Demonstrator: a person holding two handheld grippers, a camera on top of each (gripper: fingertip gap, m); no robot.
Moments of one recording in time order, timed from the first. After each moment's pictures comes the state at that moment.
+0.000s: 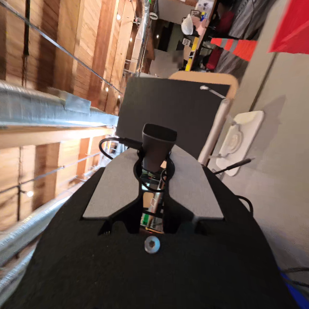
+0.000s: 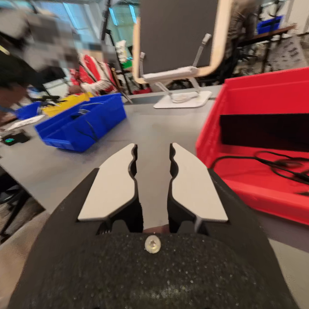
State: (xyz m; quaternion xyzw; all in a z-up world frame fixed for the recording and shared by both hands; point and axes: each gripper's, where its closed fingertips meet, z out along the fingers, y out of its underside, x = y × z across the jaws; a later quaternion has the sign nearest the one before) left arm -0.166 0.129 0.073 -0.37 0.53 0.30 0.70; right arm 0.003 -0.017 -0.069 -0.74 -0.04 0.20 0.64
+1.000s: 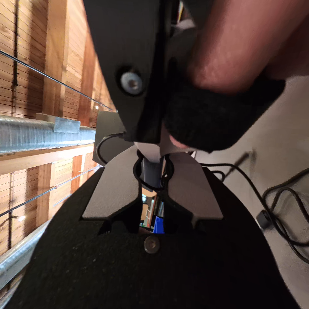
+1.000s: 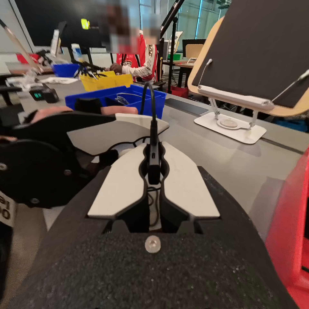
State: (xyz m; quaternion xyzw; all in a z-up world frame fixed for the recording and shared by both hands) left arm -0.082 0.047 -0.041 -0.35 0.57 0.28 0.69; right arm -0.099 0.031 -0.048 -0.70 -0.23 0.20 0.64
